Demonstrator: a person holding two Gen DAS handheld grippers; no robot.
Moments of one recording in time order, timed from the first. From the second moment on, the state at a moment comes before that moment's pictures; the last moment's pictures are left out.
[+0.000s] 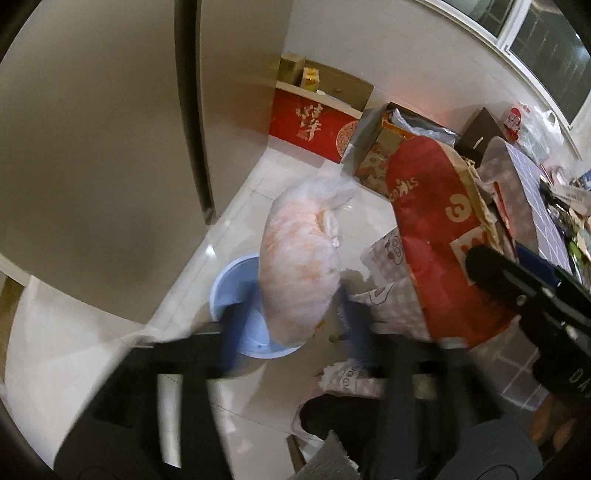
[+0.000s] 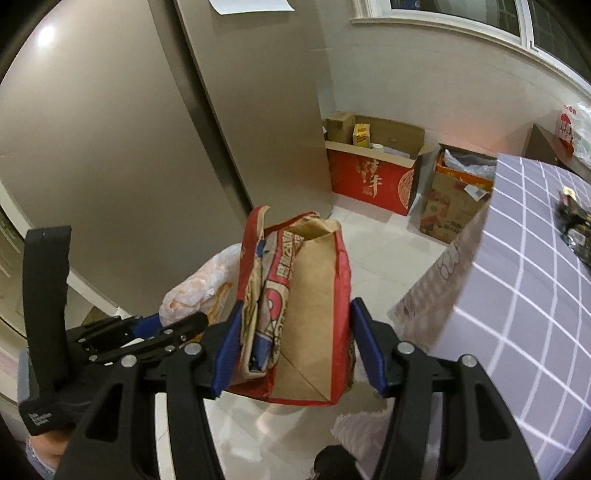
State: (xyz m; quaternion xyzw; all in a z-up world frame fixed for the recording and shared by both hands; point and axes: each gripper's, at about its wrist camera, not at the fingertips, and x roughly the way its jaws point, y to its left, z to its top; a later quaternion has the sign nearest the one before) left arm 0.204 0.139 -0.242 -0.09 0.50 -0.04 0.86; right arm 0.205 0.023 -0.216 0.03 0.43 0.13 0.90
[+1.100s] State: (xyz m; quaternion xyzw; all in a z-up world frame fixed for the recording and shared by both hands) left arm 0.208 0.178 -0.230 -0.07 0.47 0.03 0.88; right arm 0.232 0.068 -0.224 0.02 0.39 0.14 0.91
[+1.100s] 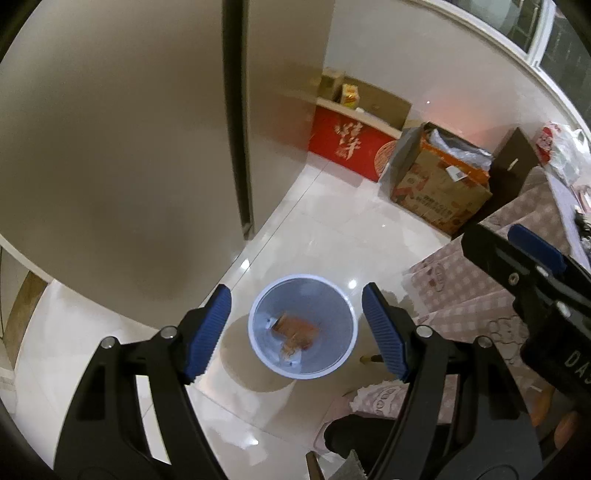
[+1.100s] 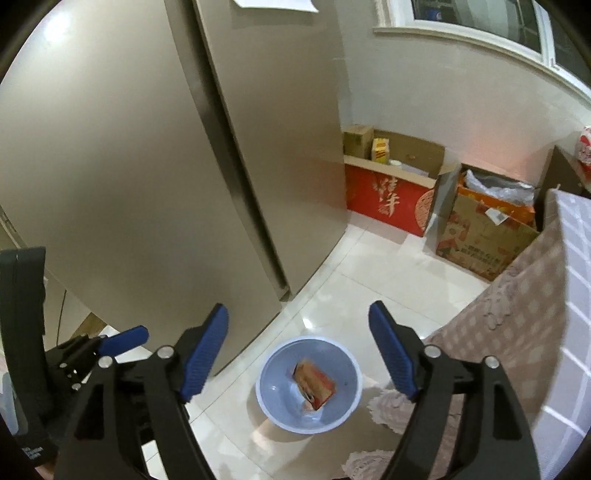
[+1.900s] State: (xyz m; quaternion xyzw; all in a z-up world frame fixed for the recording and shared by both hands) left arm 0.148 -0.080 -0.144 0.01 0.42 -0.19 0.89; right arm 0.068 -0.198 -0.129 0.07 0.30 -0.08 0.95
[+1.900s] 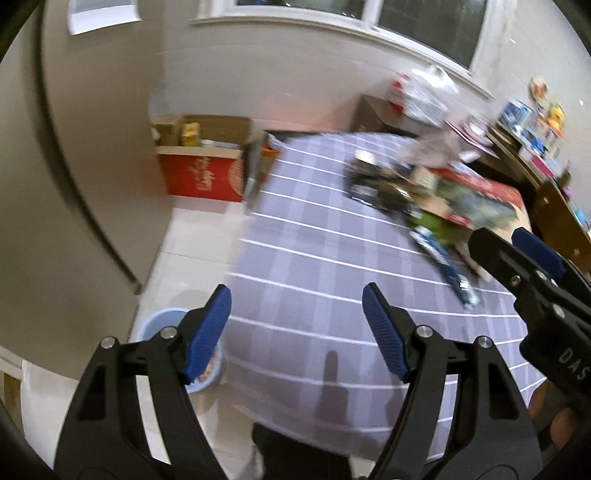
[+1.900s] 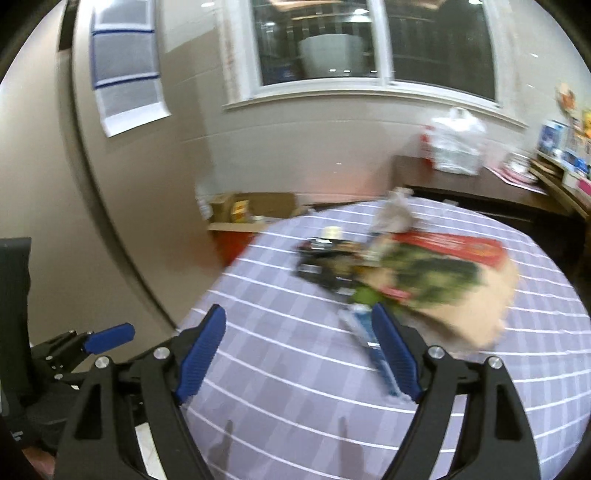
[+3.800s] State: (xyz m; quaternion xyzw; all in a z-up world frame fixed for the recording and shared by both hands) left arm 0.140 -0.170 -0.115 -0.01 0.40 -0.24 0.89; right arm 0.053 -0.342 -0.125 0.24 0.24 -0.05 0.94
